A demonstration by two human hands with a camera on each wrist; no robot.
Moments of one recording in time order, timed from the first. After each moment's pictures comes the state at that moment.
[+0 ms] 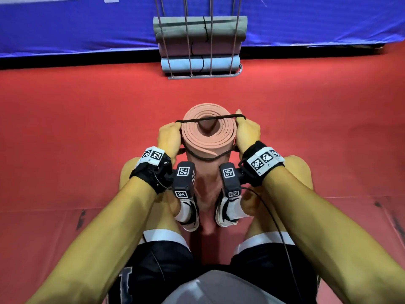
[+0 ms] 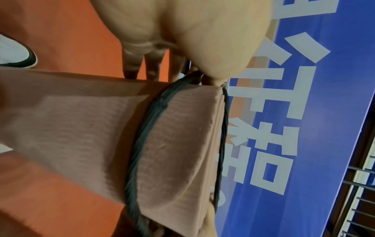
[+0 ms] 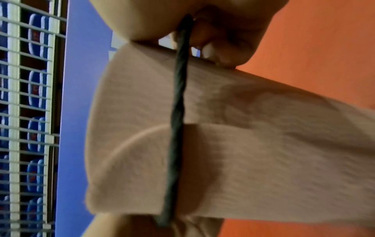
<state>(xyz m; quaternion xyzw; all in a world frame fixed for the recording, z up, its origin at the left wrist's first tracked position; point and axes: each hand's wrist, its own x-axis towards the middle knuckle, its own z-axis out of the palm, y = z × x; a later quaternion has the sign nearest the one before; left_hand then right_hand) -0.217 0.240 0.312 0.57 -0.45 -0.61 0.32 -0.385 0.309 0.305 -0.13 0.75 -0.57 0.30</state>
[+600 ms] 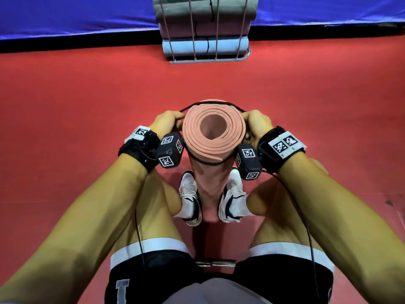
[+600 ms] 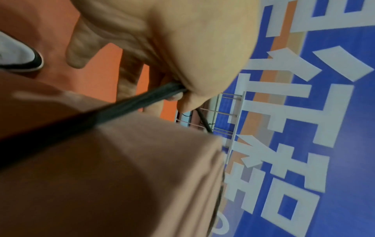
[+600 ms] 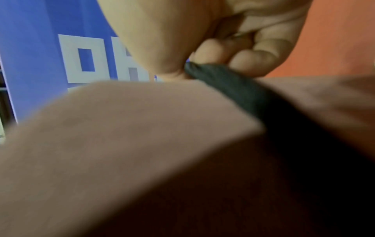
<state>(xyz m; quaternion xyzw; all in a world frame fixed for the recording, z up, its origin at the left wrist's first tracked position) -0.217 0.184 0.320 0.60 -0.52 -0.59 0.14 -0.417 0.284 0.312 -0.09 0.73 -0.48 0.48</state>
